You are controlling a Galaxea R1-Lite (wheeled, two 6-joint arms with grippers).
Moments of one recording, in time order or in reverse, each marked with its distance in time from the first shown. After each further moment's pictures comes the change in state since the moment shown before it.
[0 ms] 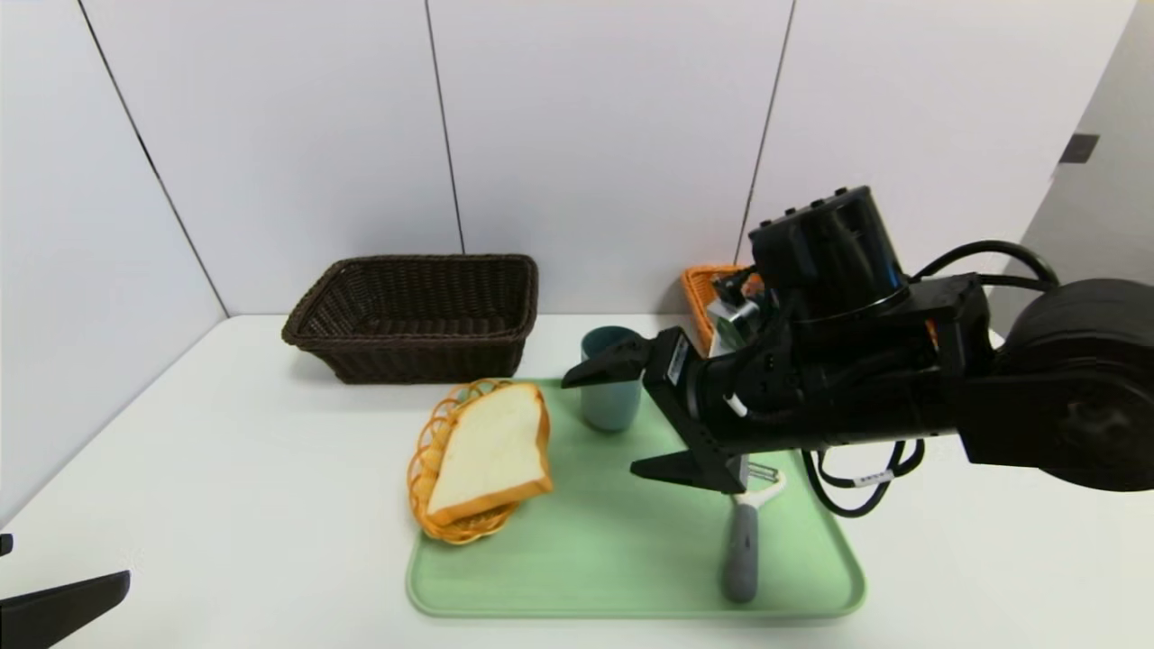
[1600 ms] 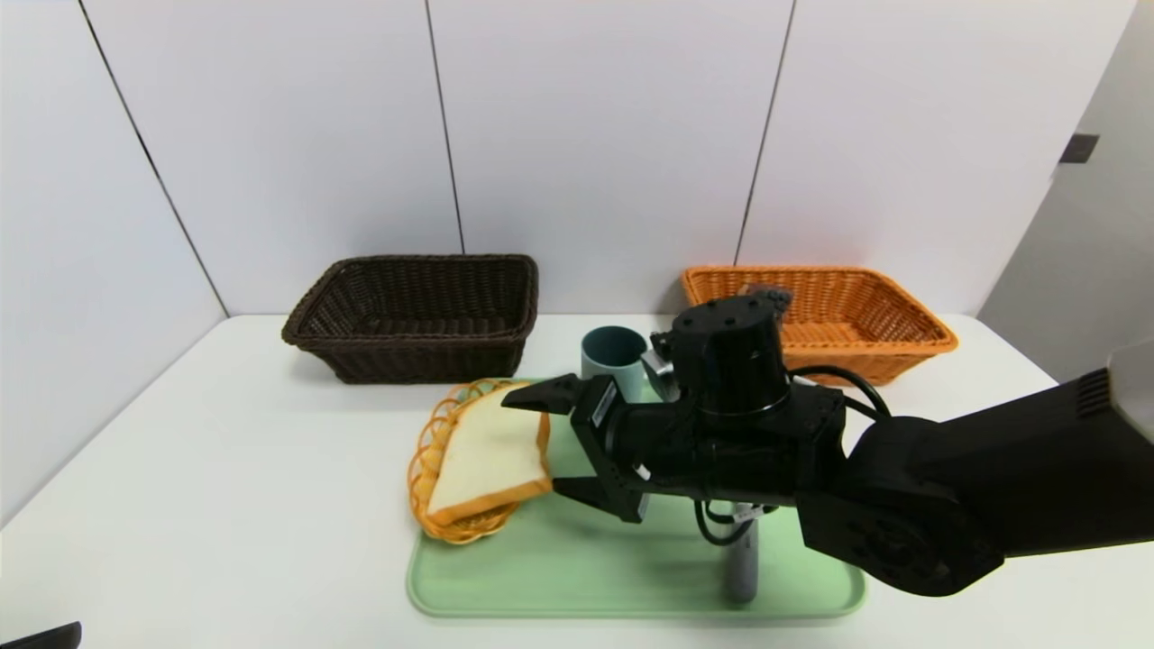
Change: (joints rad) left arm 0.020 -0.082 0.013 0.072 0.001 -0.001; right arm 0.063 0.198 0.186 -0.591 -0.001 0.161
